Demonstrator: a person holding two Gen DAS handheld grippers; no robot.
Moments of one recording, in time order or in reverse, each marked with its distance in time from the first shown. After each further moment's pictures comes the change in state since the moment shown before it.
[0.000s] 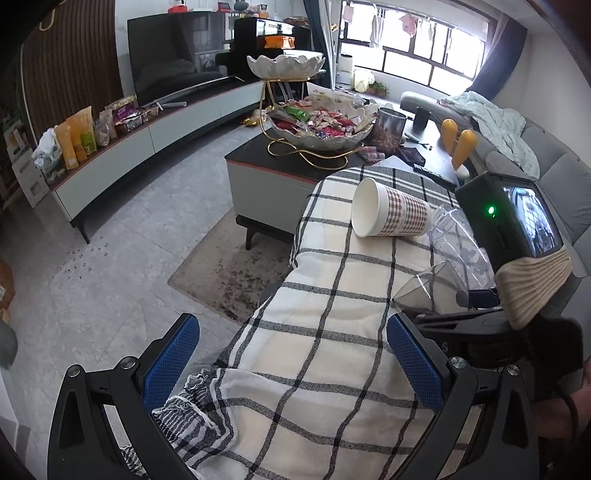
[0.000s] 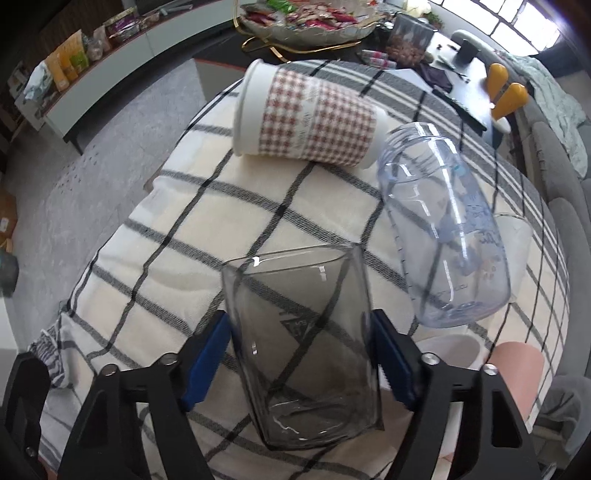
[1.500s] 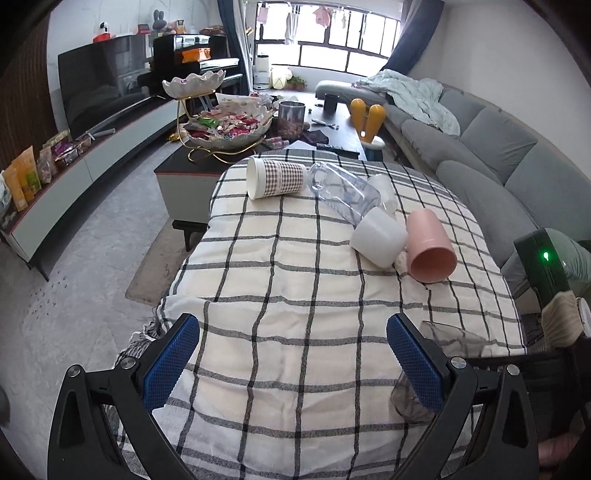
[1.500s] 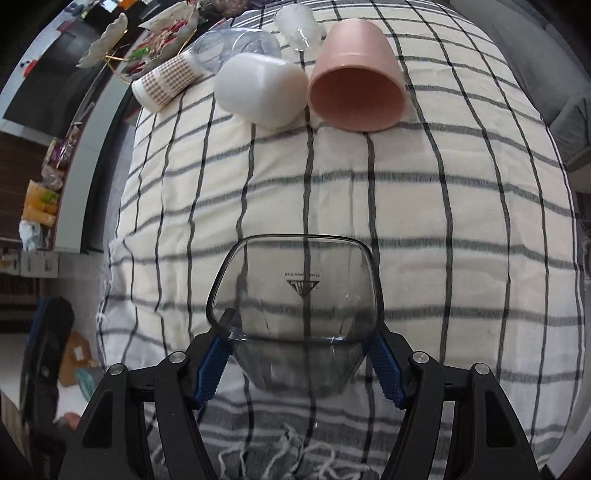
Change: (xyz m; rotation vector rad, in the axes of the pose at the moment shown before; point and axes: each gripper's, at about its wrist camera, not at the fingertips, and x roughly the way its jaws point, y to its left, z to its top) left arm -0.096 -0.046 -0.067 0.217 -0.005 -0.222; right arm -0.057 -0.067 -0.208 0.636 0.089 0.236
